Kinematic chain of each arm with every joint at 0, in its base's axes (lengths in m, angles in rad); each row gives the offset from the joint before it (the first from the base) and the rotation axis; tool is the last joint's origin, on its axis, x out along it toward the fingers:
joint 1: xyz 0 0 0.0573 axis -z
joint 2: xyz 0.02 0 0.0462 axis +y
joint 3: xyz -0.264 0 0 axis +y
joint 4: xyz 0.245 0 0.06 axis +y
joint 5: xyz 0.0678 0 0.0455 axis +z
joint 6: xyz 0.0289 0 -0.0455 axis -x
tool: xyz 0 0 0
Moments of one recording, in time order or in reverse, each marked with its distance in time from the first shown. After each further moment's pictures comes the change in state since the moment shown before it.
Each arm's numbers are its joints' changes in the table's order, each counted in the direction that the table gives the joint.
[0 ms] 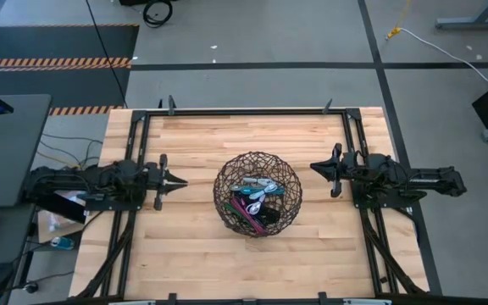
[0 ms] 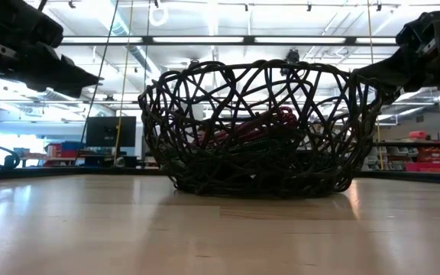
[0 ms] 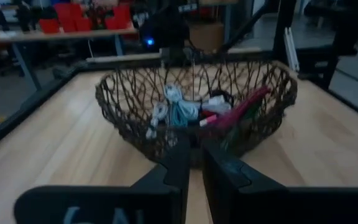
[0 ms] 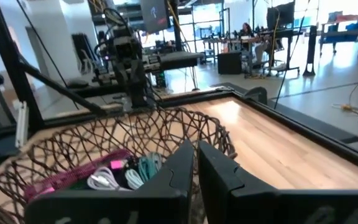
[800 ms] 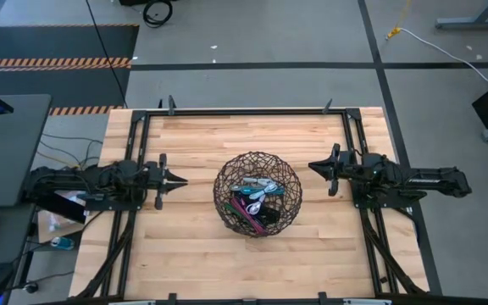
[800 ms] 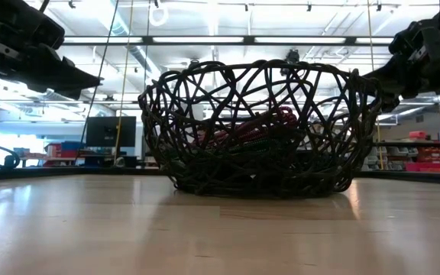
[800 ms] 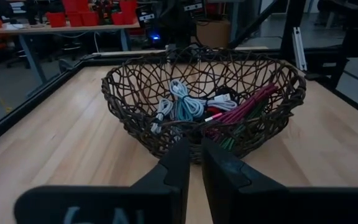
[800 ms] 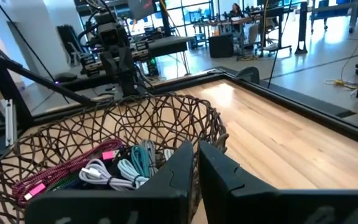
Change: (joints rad) left arm 0.000 0.000 0.000 0.020 0.026 0.026; right arm 0.039 0.077 0.000 -0.006 0.001 -0.062
